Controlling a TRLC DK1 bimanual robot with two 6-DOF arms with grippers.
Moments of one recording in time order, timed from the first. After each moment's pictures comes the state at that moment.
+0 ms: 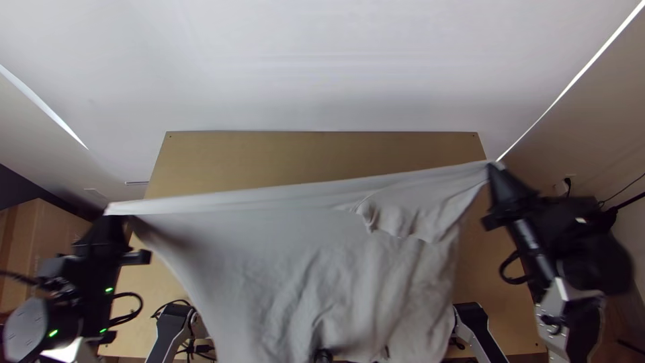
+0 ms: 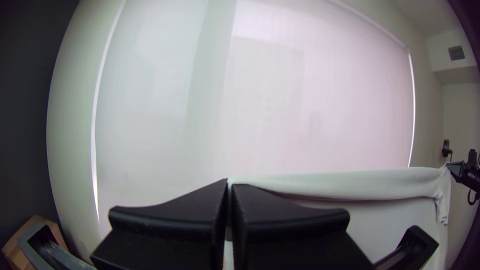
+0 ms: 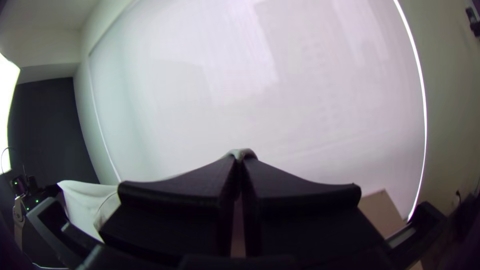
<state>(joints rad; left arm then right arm) -0.08 0.32 1.00 -0.53 -0.21 -0.11 0.11 0.57 1.04 -0.32 -0.22 0.35</state>
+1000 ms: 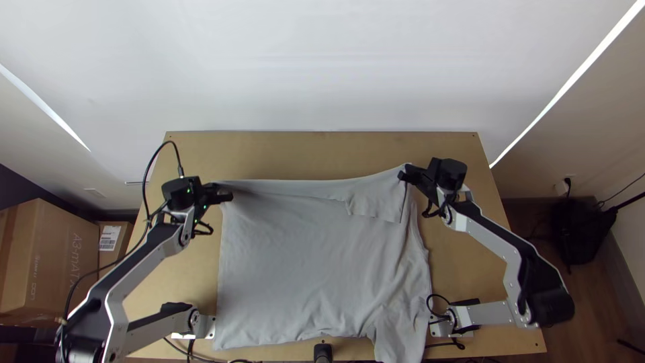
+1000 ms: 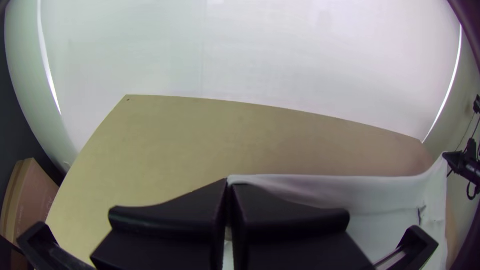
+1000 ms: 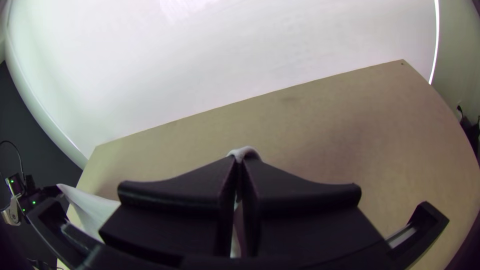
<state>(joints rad) -0.03 1.29 0.67 0.16 -0.08 -0.13 0.17 1.53 0.81 0.30 -0.14 0.40</state>
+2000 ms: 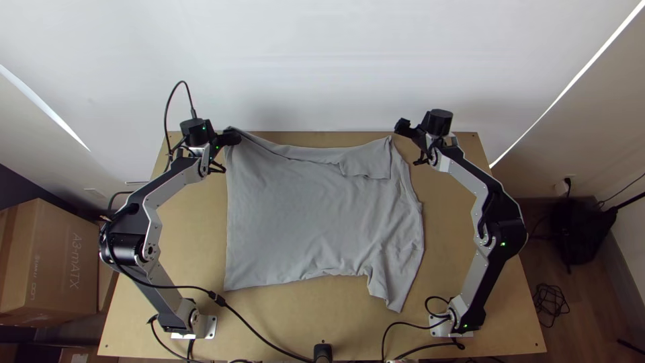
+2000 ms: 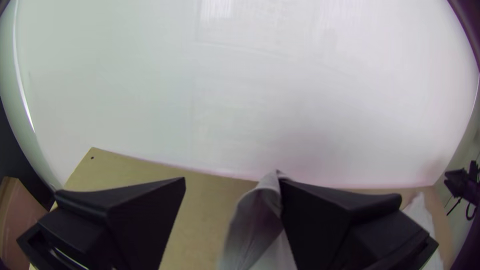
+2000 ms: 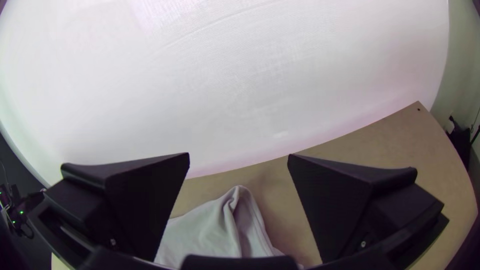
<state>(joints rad) -0.01 1.89 1.35 0.17 -0.09 -0.17 0.12 2.03 1.52 0.10 -0.03 0.40</state>
